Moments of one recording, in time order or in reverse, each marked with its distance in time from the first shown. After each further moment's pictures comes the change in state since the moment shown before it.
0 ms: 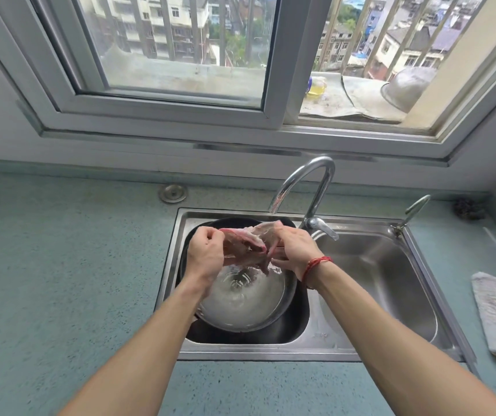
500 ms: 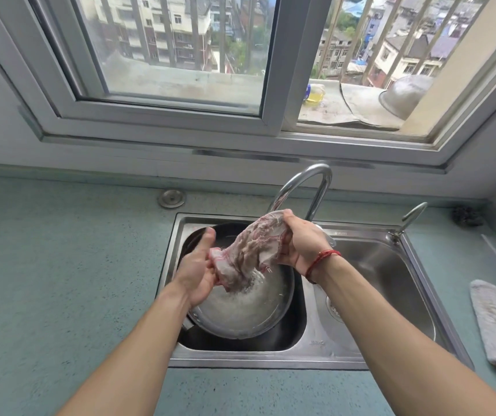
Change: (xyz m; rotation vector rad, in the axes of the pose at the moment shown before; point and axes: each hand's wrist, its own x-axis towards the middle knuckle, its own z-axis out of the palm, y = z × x) left_hand 0.002 -0.003 -0.013 -0.396 -0.275 -0.389; right_hand -0.004 -0.029 -0.010 0.232 0.048 0.030
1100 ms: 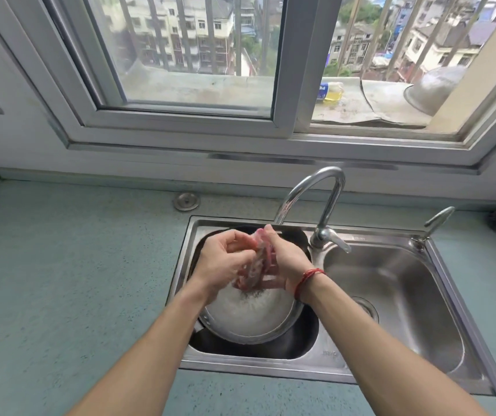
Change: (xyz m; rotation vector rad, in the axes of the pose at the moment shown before) left_hand -0.023 0.016 0.042 0.495 0.005 0.441; right_hand 0.010 0.029 0.012 -0.090 -0.265 0.121
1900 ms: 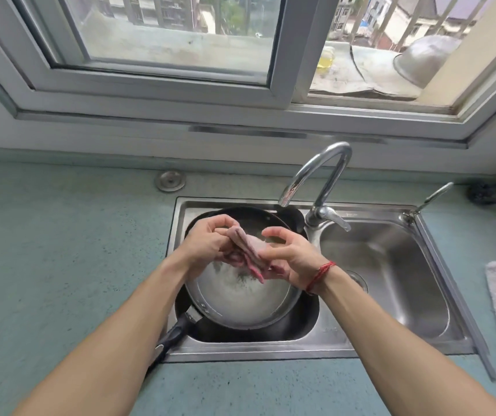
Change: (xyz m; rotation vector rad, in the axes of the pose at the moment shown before) left_hand 0.047 -0.032 -0.047 -0.041 -0.247 -0.202; right_hand 0.028 0.030 -0.011 0.103 -0.157 -0.034
